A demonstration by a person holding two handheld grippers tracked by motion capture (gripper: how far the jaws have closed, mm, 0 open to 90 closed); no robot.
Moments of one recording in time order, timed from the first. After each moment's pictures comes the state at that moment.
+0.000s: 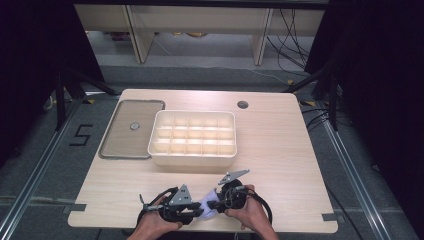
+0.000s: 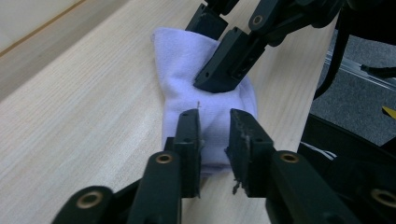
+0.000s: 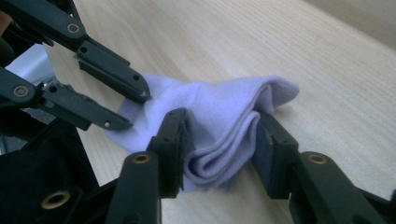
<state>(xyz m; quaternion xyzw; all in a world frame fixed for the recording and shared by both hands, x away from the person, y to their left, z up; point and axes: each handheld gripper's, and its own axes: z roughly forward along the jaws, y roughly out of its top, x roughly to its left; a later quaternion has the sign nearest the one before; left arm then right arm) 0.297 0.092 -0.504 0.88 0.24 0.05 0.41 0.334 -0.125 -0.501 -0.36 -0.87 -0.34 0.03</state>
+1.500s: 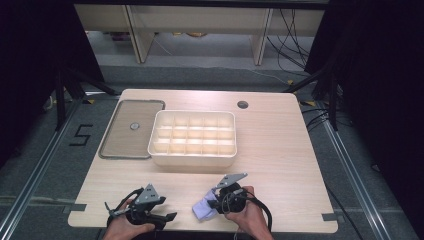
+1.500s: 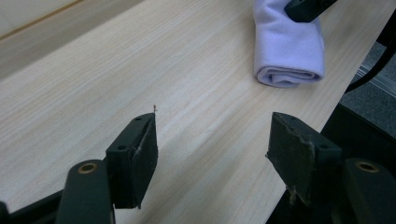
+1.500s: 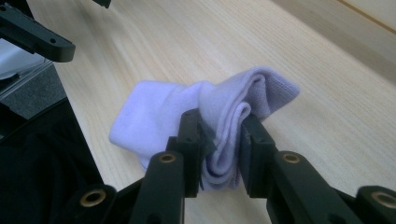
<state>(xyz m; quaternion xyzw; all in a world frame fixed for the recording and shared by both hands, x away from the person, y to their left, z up) 0.285 0.168 -0.500 0.85 0.34 0.07 0.39 0.321 -0.119 -0.490 -0.34 -0.88 -0.33 -0.02</state>
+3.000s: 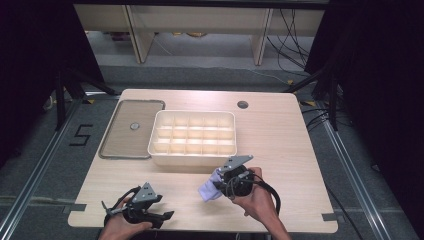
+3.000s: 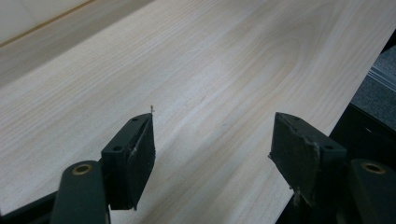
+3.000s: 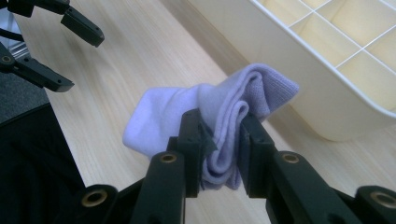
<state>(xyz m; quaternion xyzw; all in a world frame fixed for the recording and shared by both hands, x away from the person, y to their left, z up) 0.288 0.176 -0.499 0.85 0.35 0.08 0.38 0.339 -0.126 -0.423 -0.29 -0.89 -0.33 -0.10</state>
